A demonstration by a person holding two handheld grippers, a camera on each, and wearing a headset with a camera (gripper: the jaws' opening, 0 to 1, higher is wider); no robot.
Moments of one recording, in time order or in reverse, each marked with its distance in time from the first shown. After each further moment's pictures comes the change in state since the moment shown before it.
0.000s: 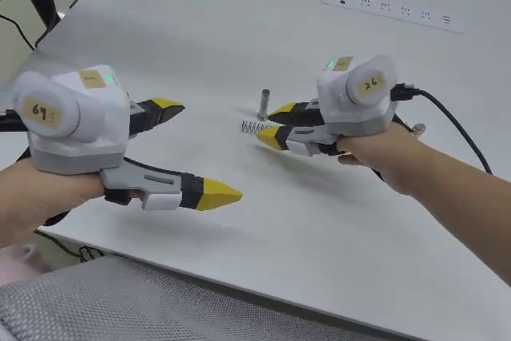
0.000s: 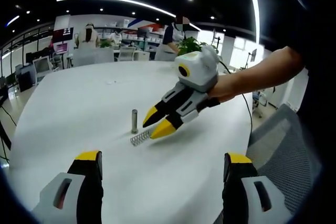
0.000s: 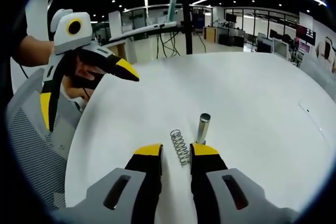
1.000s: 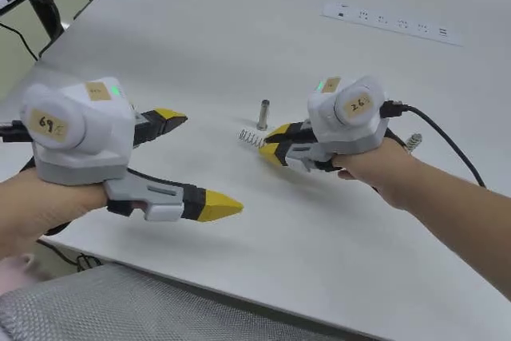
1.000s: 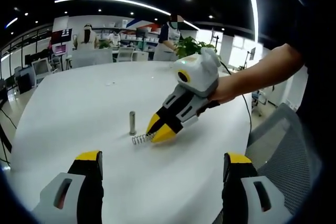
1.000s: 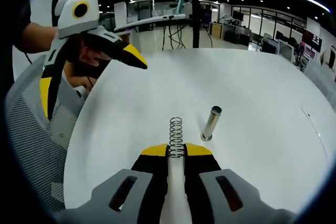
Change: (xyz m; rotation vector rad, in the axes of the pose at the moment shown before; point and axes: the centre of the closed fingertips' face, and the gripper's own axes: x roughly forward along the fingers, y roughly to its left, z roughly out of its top) left arm -0.001 -0.008 0.007 0.019 0.000 -0.005; right arm -0.006 0.011 -0.007 -0.068 0.059 0.012
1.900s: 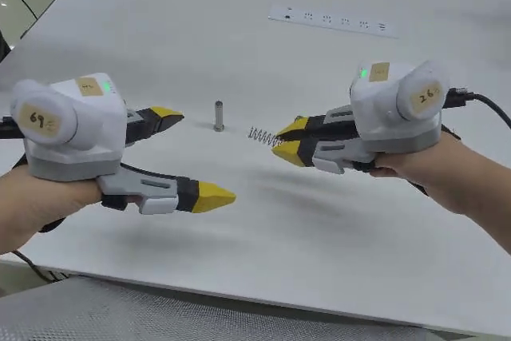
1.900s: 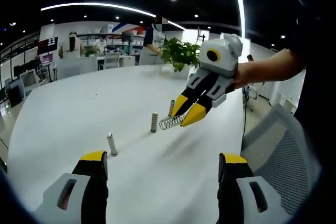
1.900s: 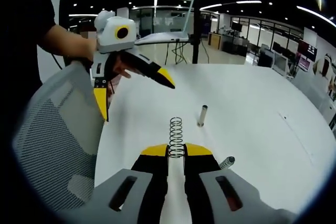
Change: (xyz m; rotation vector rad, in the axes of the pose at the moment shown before) left arm 0.032 -0.037 0.030 0.078 -0.020 -0.094; right arm -0.113 0.025 -0.004 -0.043 -0.070 -0.025
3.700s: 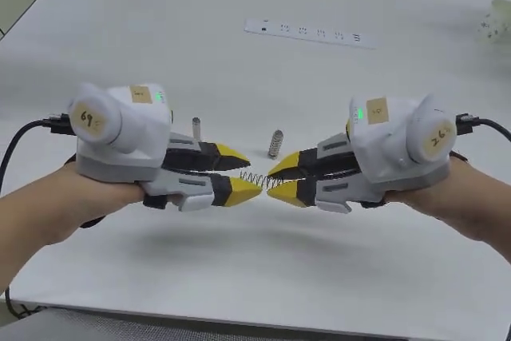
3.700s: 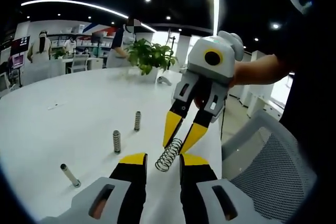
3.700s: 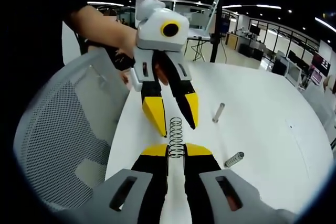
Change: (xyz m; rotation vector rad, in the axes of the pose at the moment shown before) left arm 0.054 -0.044 0.023 0.029 -0.015 -0.275; right arm -0.016 0.022 -0.011 -0.115 0.045 0.099
